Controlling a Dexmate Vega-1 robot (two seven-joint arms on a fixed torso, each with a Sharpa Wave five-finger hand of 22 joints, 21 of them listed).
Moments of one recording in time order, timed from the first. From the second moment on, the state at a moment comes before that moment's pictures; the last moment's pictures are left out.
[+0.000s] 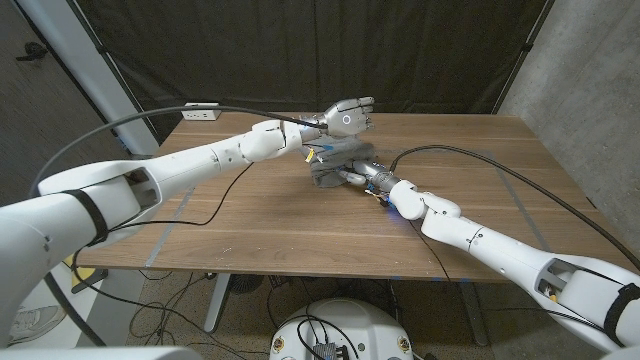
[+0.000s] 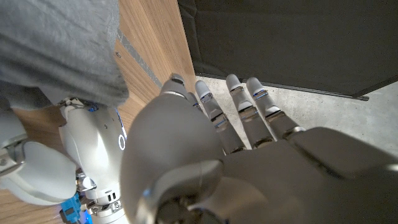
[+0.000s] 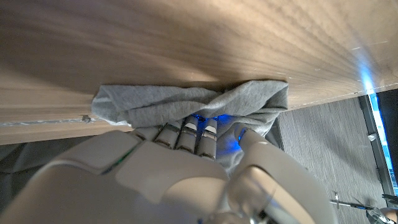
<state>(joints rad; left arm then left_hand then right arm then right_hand) 0.08 0.60 1.25 -1.31 1.57 0.01 0.63 1.06 0.15 0.10 0.09 0.32 0.68 -0.22 0.19 0.18 0.82 -0.21 0.19 0.21 0.63 -0.06 0.19 0.20 0.26 -0.02 0.60 0.20 -0.59 -0.54 -0.91 -1.33 -0.36 -0.04 -0.05 0.28 0.17 0.48 0.14 0.21 0.40 -0.05 0.19 0.18 0.35 -0.01 0.20 0.19 0.26 -0.04 0.19 0.18 0.27 -0.04 0.19 0.17</state>
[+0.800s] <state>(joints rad) 0.27 0.62 1.10 -1.44 1.45 0.19 0.54 0.85 0.17 0.10 0.15 0.31 0.49 -0.22 0.18 0.18 0.60 -0.21 0.18 0.19 0.43 -0.04 0.18 0.18 0.22 0.02 0.59 0.20 -0.59 -0.58 -0.90 -1.41 -0.39 -0.07 -0.02 0.29 0.16 0.50 0.11 0.20 0.39 -0.06 0.19 0.18 0.33 -0.01 0.20 0.19 0.24 -0.04 0.19 0.18 0.26 -0.03 0.19 0.17</state>
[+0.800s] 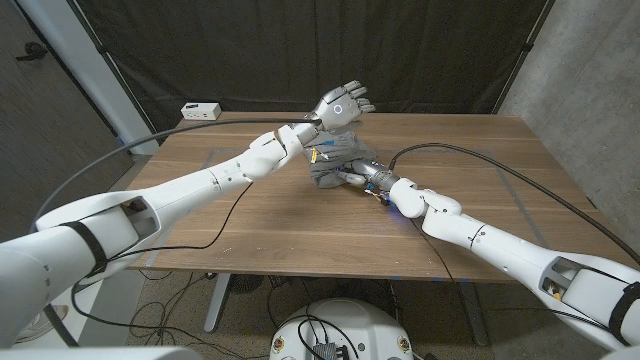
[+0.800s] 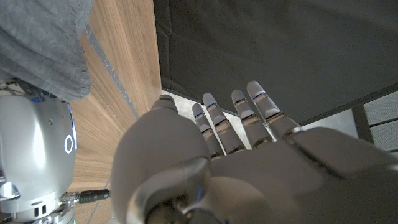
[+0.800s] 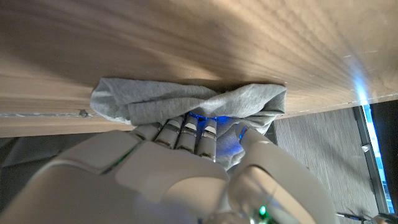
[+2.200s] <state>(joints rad) 0.47 0.71 0.92 -1.63 1.44 0.34 0.48 0.82 0.14 0.10 0.15 0.31 0.49 -0.22 0.19 0.18 0.60 -0.21 0.19 0.20 0.42 -0.04 0.18 0.18 0.20 0.03 0.58 0.20 -0.82 -0.76 -0.71 -1.87 -0.45 -0.39 -0.08 0.30 0.14 0.48 0.08 0.20 0.39 -0.07 0.19 0.18 0.33 -0.01 0.19 0.19 0.24 -0.04 0.19 0.18 0.29 0.01 0.20 0.17</state>
